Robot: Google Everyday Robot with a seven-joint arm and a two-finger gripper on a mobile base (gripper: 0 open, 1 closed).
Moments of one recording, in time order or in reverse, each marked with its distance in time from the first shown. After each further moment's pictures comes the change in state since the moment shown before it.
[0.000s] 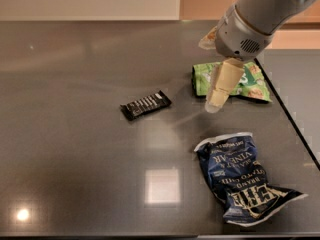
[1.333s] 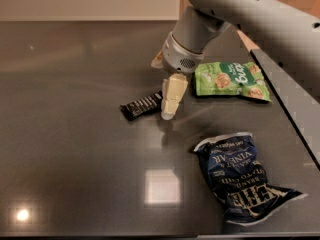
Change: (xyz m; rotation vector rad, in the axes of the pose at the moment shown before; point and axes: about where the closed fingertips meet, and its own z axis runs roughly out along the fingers) arm -0.061 -0.026 0.116 -0.157 -0.054 -0.141
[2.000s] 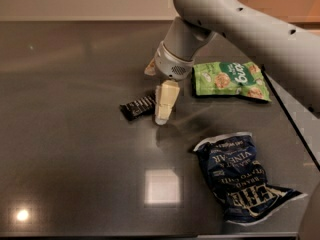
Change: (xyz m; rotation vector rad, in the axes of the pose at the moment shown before) arm -0.008 -0.005 0.033 -0.046 -0.006 -0.026
